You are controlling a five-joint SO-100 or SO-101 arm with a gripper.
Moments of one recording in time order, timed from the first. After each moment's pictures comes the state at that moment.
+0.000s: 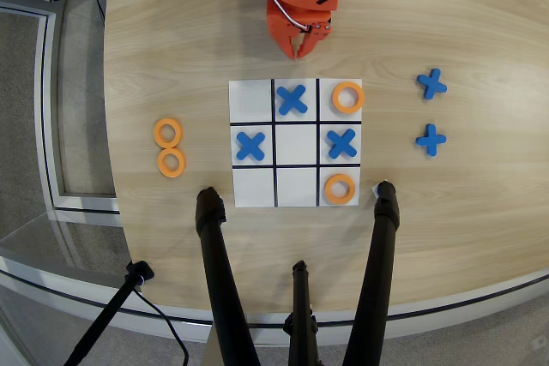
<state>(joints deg) -0.7 192.0 180.4 74.5 -89.5</state>
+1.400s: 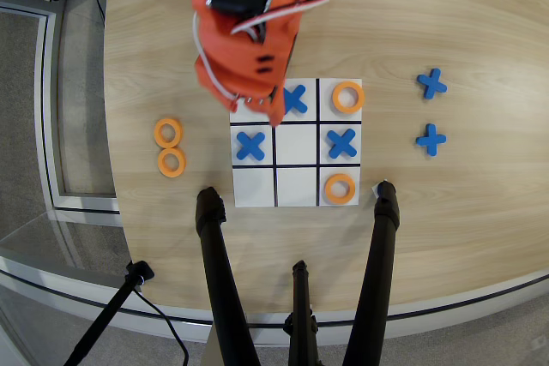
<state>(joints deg) 18.0 122.4 121.2 60.9 -86.8</state>
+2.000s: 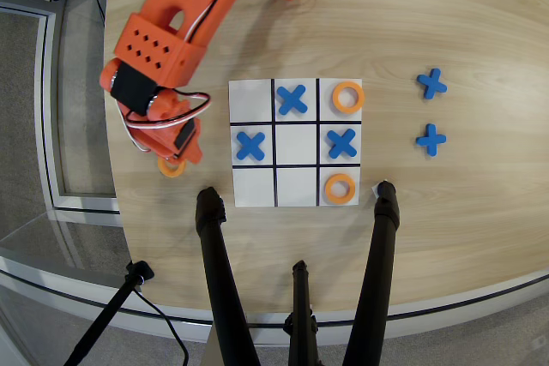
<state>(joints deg) 34.3 88.1 92.3 57.3 -90.4</state>
